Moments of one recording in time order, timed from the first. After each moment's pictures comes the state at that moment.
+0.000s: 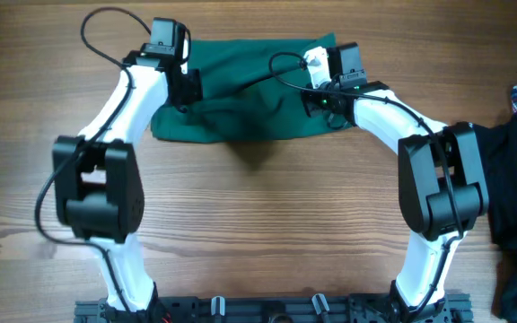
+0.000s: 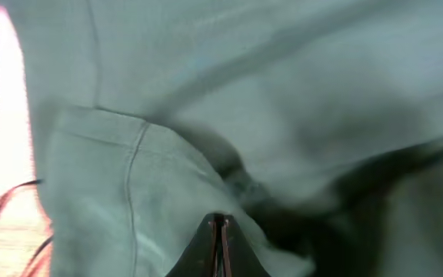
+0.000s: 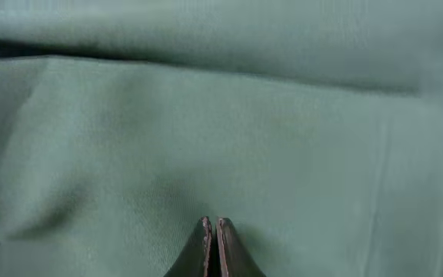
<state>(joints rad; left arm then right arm) -0.16 2.07 1.57 -0.72 -0.01 -0.22 0.26 2.08 1.33 -0.19 -0.20 -0.16</state>
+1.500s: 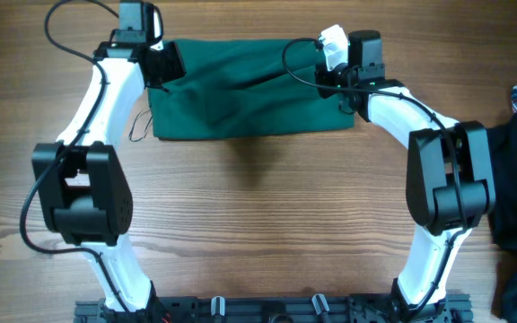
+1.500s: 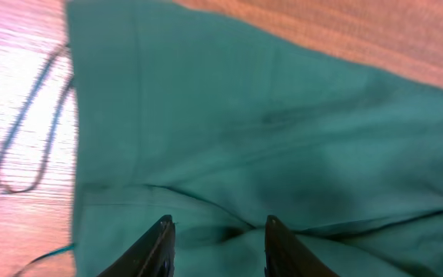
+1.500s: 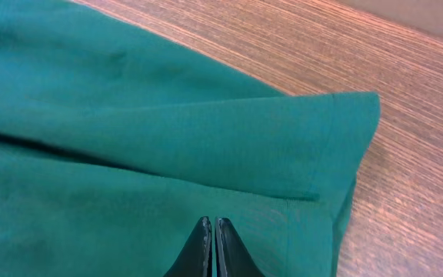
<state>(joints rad) -0.07 2.05 1.64 -0.63 0.08 -0.33 0.18 2.10 1.33 0.03 -0.23 -0.23</state>
